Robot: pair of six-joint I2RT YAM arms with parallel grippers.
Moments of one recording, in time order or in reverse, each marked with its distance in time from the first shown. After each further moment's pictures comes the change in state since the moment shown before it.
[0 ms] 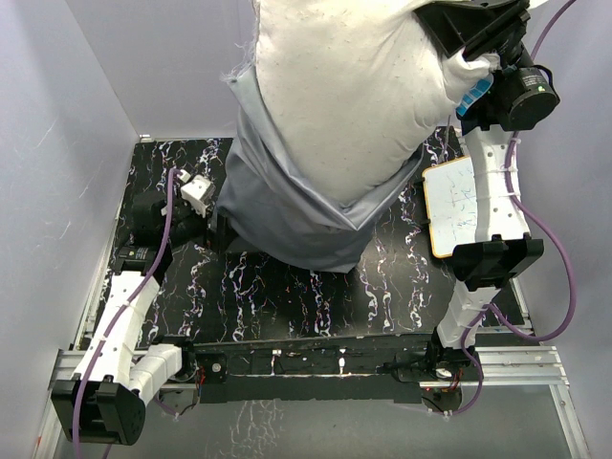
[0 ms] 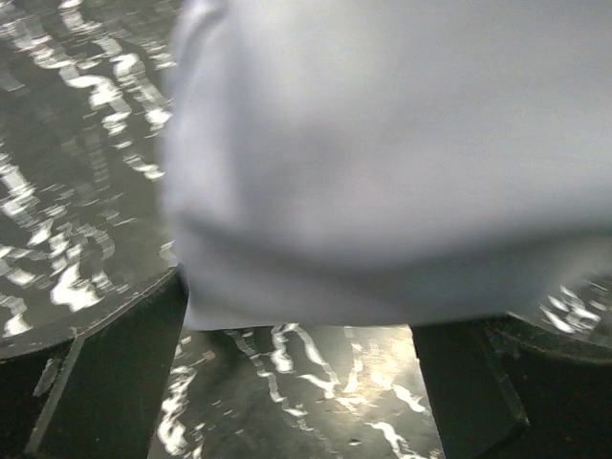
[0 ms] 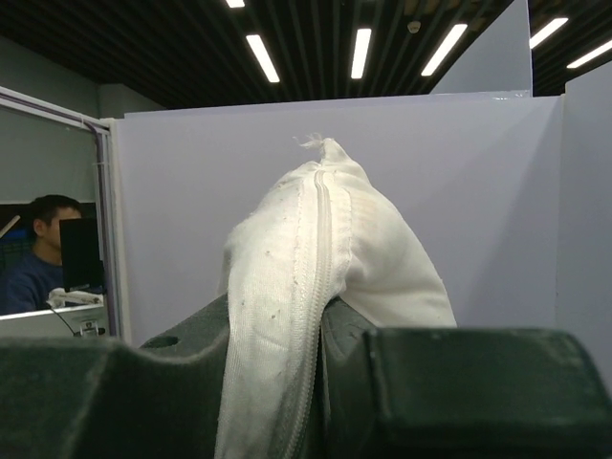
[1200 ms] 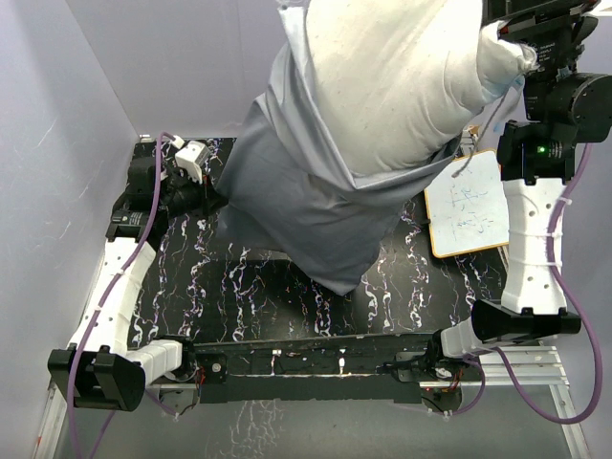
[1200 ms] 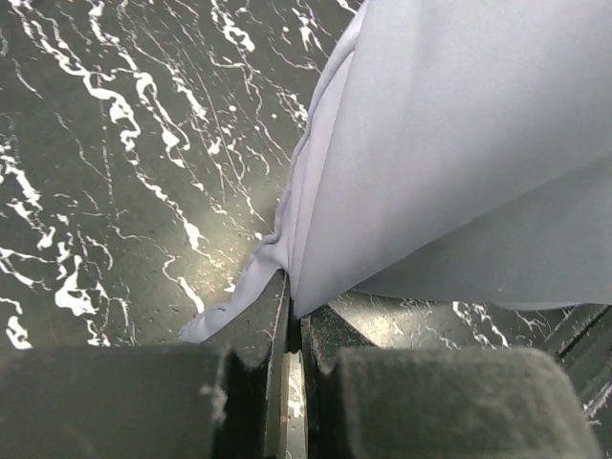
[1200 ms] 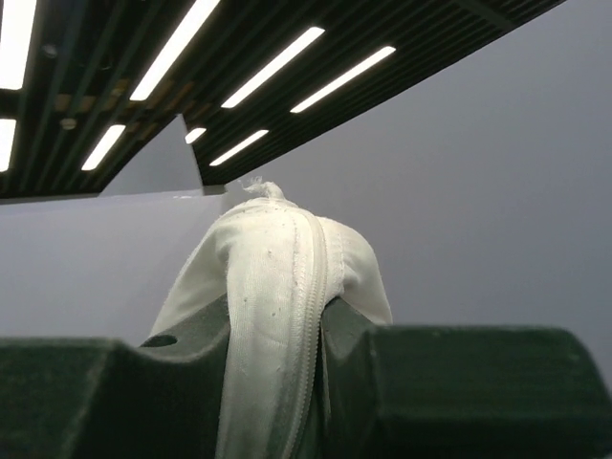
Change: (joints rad) left arm -0.003 0.196 0.309 -0.158 -0.129 -0.142; right arm -0.069 -0.380 -0.261 -0.661 0.364 -0.719
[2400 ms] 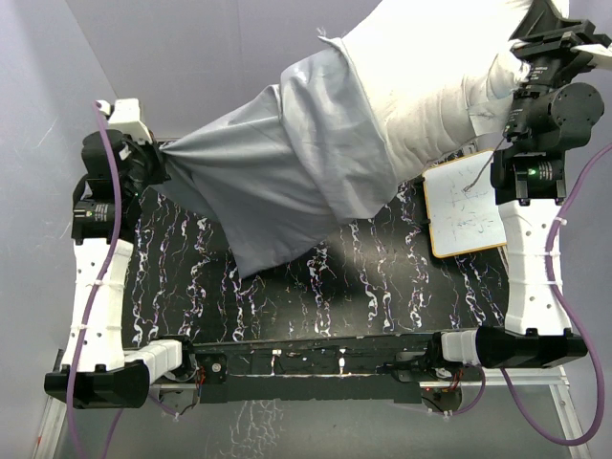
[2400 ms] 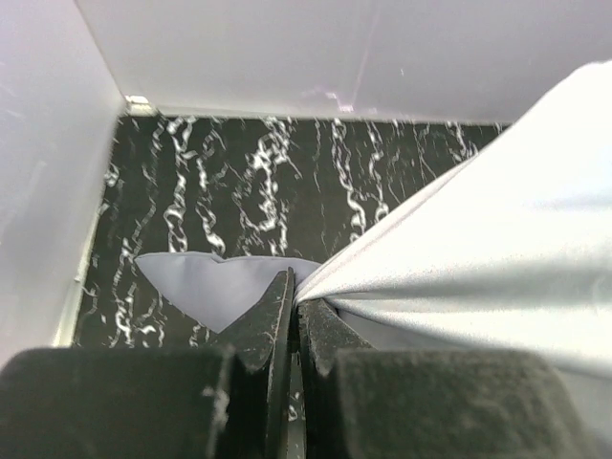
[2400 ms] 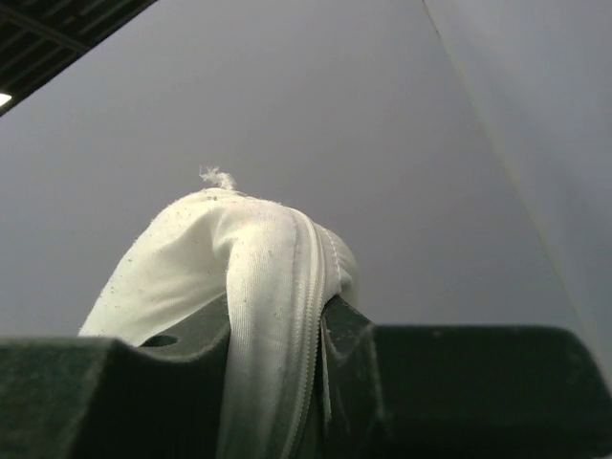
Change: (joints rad) left arm 0.079 0.006 0.346 -0.082 -0.558 -0.140; right arm 0.003 -0.175 -0.314 -0.244 0.706 -0.419
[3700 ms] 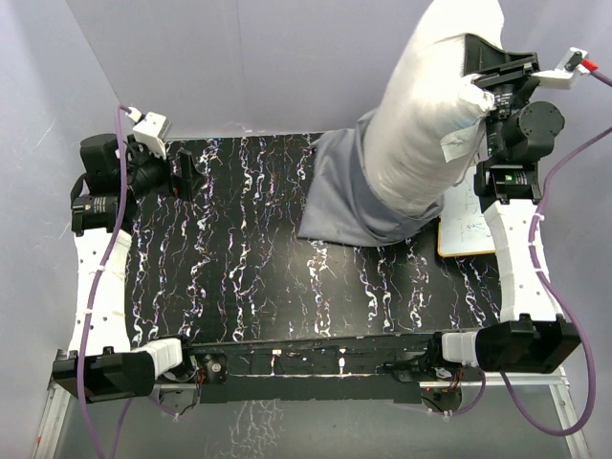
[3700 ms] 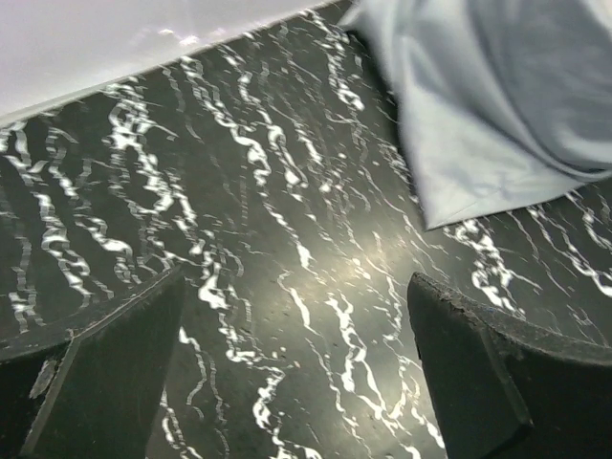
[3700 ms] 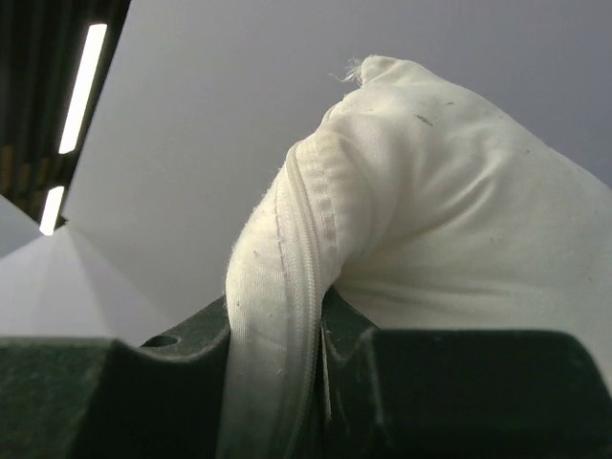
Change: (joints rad) left arm 0.108 0.047 -0.037 -0.055 0.529 0.249; right arm -0.025 -0.040 -0.301 0.132 -0.343 0.441
